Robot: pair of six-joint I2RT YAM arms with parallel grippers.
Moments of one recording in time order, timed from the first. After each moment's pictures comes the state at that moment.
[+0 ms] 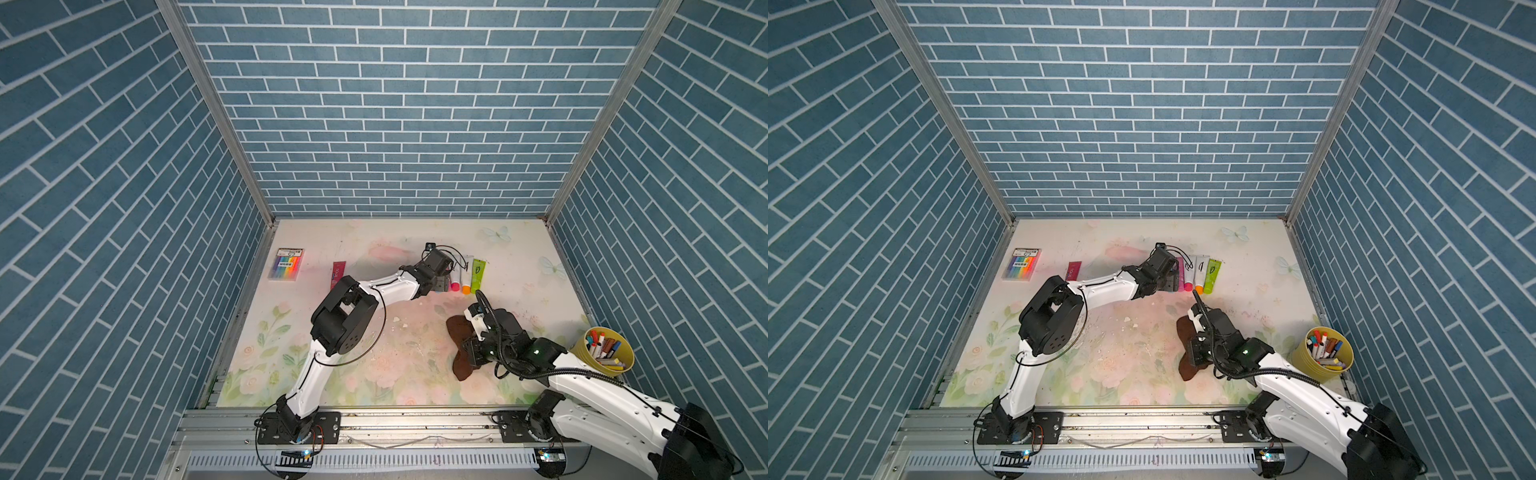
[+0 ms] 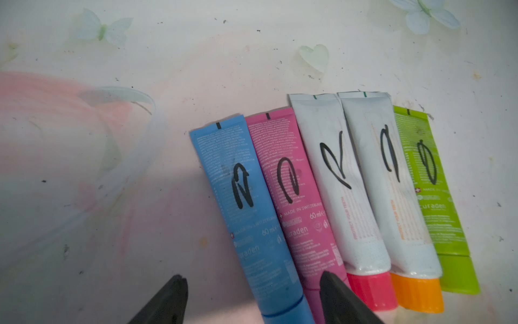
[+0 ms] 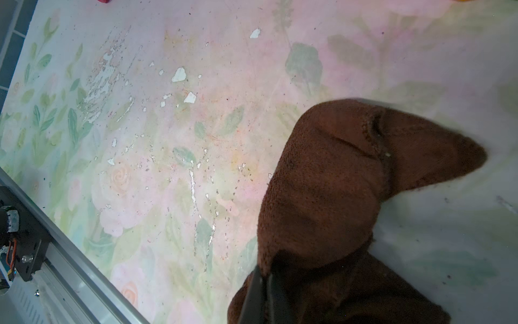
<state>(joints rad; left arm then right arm) -0.80 2.21 1.62 -0.27 -0.25 -0.55 0.75 0.92 0.45 -0.42 -0.15 0.42</state>
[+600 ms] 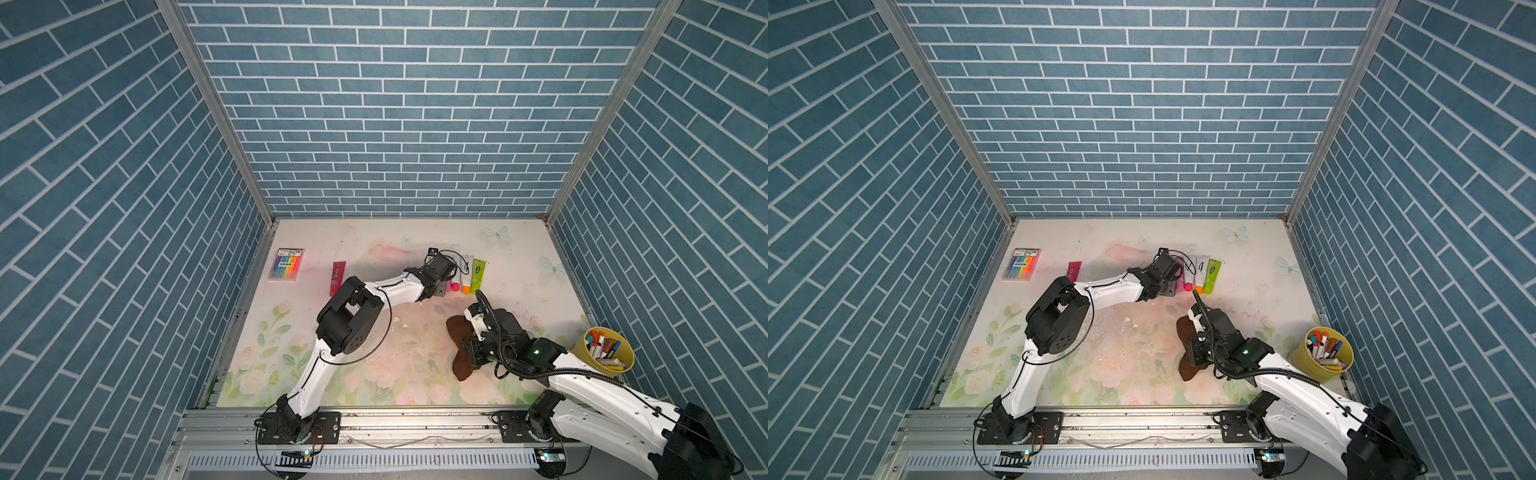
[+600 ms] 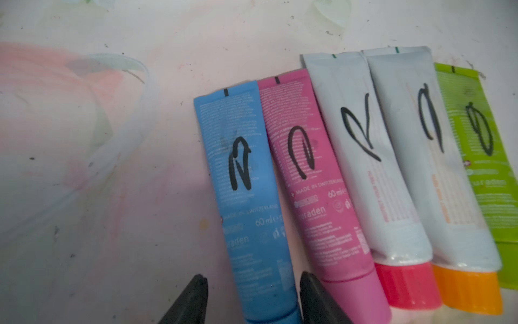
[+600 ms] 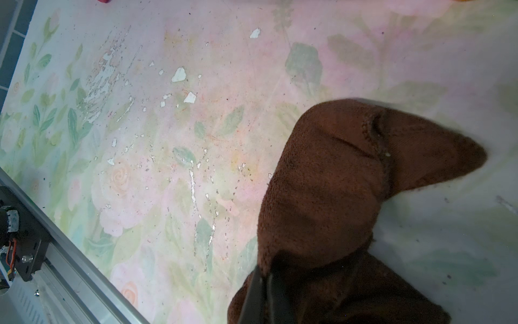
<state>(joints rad) -0.82 2.25 1.65 -0.35 -0.30 -0.54 0.75 0.92 0.45 -0.42 -0.15 0.42</state>
